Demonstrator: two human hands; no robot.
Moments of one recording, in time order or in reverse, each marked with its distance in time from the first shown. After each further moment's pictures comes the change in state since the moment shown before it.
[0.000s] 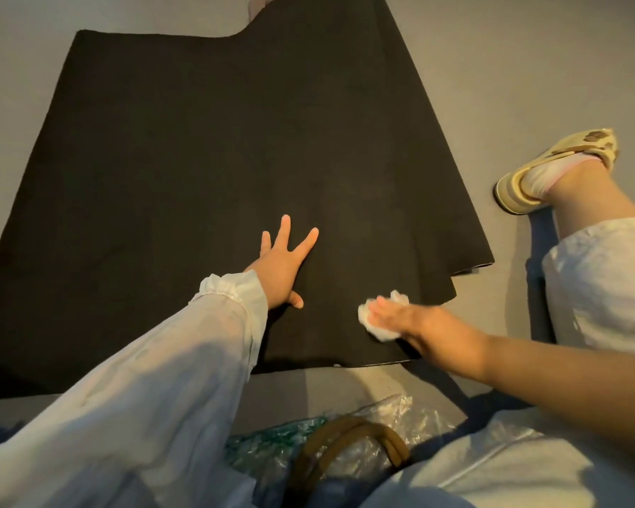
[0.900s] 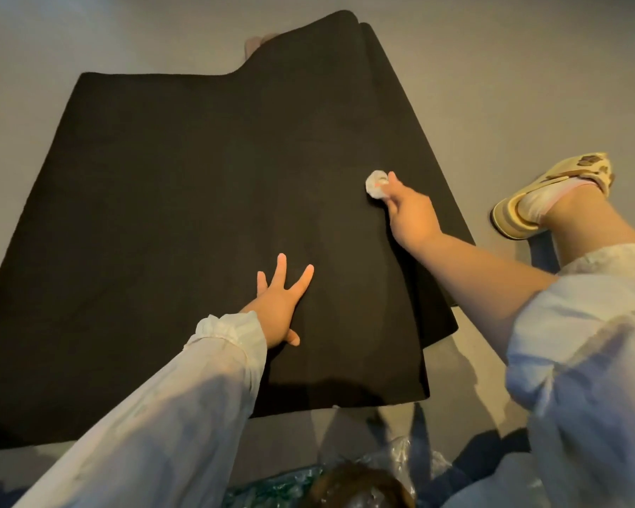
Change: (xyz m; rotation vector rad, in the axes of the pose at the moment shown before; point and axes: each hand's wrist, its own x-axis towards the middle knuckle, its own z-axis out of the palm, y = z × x) left_hand 0.011 0.001 0.003 -0.027 -0.078 -0.031; right_hand 0.139 0.046 -0.111 0.061 0.662 0.350
